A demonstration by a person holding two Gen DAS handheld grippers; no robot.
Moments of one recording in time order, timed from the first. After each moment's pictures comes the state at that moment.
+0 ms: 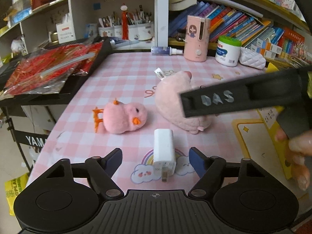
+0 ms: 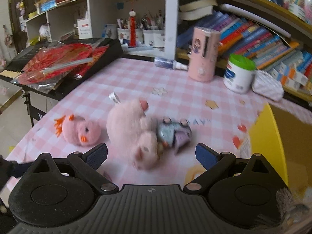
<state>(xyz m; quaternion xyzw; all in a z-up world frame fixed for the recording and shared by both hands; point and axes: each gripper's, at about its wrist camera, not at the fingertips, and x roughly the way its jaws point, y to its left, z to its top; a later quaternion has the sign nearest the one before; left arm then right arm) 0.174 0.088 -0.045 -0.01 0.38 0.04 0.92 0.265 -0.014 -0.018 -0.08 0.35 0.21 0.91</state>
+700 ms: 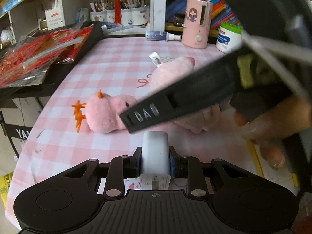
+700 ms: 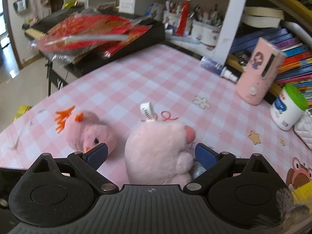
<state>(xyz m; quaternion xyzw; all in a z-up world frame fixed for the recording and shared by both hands) 0.203 0.091 -0.066 -0.03 0.42 0.02 0.91 0.319 0.052 -0.052 -0.19 0.37 0.31 0.85</state>
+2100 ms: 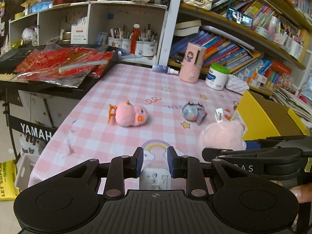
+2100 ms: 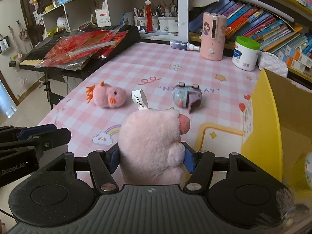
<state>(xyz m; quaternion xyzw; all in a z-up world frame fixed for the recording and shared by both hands) 0.083 0.106 -0.005 -0.10 0.32 0.02 0.94 0.177 -0.051 -0.016 -0.06 0.38 0.24 0.89</state>
